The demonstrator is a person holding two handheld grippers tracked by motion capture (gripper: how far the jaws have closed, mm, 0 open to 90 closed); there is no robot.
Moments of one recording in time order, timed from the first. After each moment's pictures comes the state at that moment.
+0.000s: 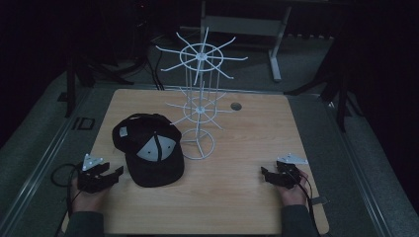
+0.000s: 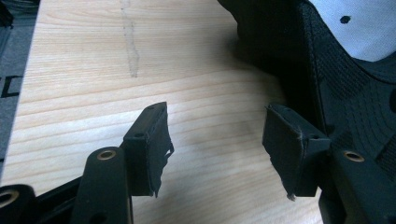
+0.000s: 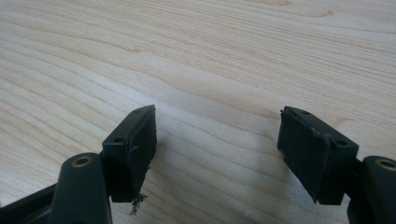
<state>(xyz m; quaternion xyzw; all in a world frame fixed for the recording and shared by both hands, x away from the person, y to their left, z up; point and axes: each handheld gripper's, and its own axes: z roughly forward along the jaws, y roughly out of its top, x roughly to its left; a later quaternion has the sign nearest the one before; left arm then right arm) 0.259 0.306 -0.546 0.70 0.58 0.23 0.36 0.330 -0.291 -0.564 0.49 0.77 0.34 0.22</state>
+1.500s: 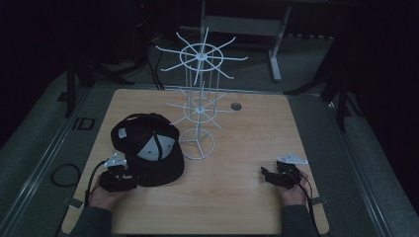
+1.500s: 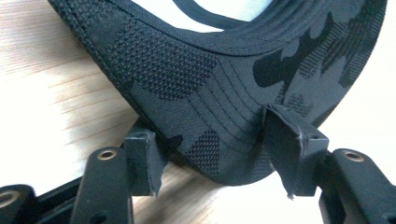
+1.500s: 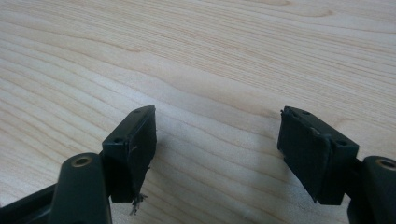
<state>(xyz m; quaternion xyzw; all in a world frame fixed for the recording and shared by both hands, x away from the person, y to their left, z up) 0.280 0.262 -0.556 0.78 0.49 0.10 0.39 0.330 -0.291 -0.564 0.49 0.77 0.34 0.22</state>
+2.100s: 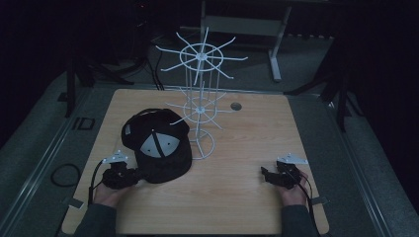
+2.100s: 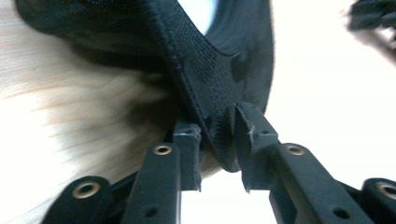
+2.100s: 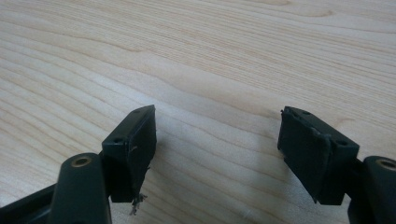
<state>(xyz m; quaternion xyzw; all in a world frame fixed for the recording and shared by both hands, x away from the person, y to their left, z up) 0.283 0.254 -0.542 0.76 0.46 0.04 0.46 0.330 -0.291 -0.564 0.49 0.77 0.34 0.22</state>
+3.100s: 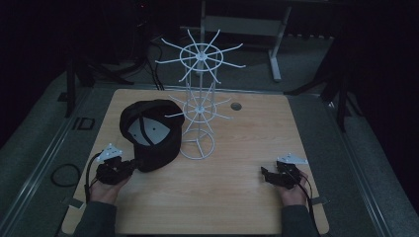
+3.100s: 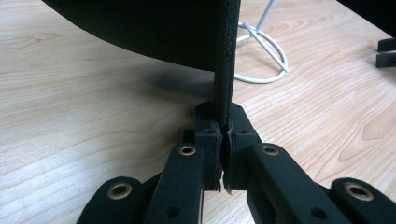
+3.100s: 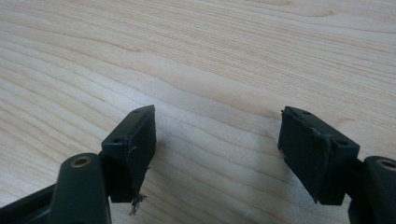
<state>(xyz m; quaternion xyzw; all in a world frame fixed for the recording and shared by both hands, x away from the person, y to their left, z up) 0.275 0.256 -0.510 0.74 0.48 0.15 0.45 0.330 -0.291 -0.564 0.49 0.77 0.34 0.22</state>
